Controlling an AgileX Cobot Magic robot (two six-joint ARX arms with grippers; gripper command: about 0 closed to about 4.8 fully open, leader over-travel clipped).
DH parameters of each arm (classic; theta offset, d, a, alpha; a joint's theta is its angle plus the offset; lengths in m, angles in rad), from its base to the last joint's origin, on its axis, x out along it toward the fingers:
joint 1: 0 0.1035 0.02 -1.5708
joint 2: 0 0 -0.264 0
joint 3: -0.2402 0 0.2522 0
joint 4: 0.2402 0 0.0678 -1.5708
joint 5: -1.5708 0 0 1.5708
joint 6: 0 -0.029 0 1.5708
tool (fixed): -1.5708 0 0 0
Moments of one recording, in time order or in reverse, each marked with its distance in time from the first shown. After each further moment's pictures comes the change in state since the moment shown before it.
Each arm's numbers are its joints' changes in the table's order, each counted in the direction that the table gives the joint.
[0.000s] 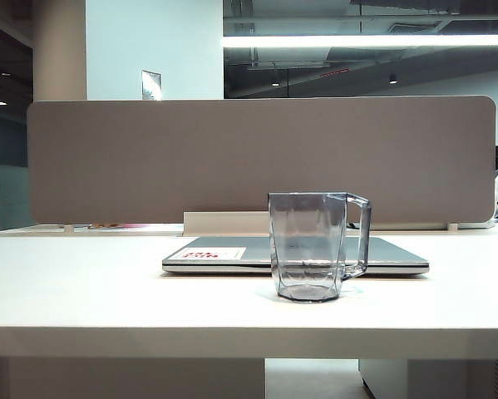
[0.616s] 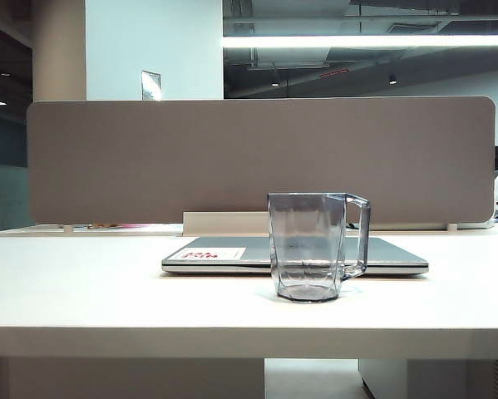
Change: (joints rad) left arm 0.000 0.000 0.000 -0.003 0.001 0.023; right arm 0.000 -0.207 0.032 0.151 0.019 -0.021
